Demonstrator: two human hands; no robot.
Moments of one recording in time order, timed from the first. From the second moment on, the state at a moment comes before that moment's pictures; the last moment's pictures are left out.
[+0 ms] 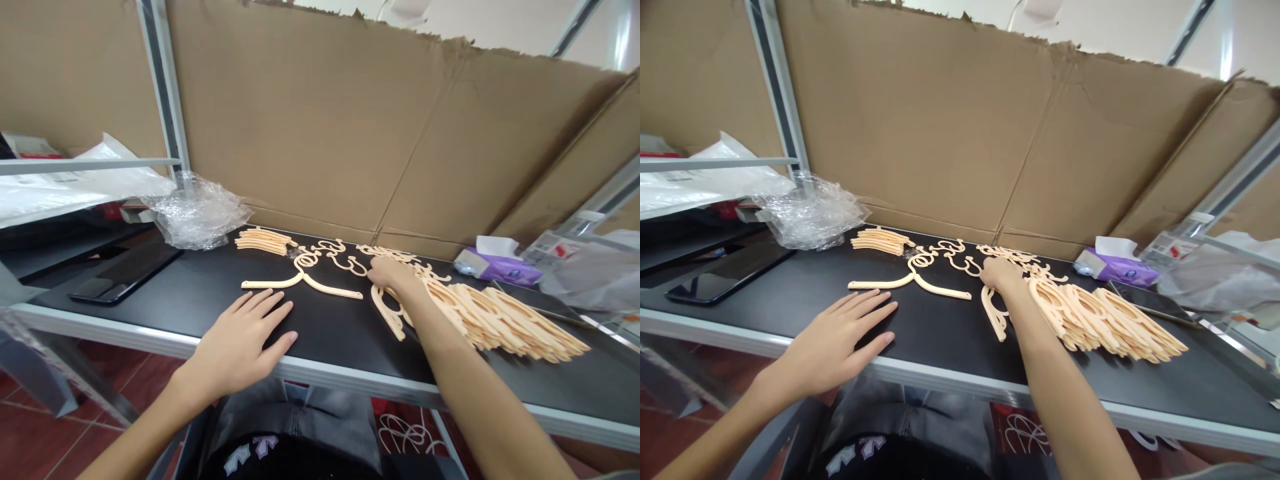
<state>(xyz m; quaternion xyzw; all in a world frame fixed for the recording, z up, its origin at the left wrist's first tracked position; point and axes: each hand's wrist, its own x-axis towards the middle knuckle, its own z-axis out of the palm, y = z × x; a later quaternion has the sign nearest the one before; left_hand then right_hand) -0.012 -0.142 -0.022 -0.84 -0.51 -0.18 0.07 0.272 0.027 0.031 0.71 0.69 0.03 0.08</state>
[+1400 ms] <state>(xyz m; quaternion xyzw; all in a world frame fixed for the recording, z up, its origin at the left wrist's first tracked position) -0.010 -0.136 -0.010 -0.84 -0.46 -0.27 0.06 0.263 0.045 0.045 0.54 0.76 0.09 -0.35</state>
